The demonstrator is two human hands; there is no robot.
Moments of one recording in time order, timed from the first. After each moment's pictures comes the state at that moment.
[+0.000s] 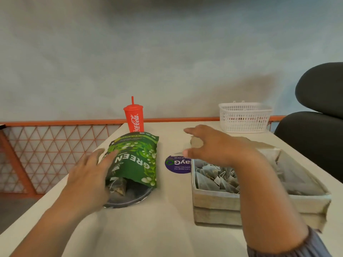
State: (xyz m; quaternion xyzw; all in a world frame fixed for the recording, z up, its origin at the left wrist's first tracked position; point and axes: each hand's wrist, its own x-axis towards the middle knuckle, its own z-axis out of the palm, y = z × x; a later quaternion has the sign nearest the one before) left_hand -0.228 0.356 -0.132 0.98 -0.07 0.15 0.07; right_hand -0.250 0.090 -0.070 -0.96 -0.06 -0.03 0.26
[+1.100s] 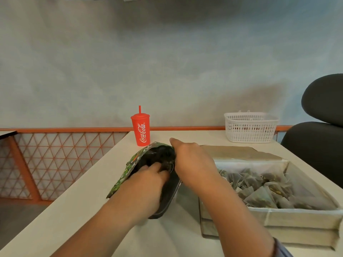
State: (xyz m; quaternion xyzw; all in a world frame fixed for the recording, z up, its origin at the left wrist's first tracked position) left_hand -0.241 0.286 -0.119 0.95 -0.27 0.17 -0.01; right_hand -0.248 0.154 -0.079 -0.97 -0.09 -0.19 0.15
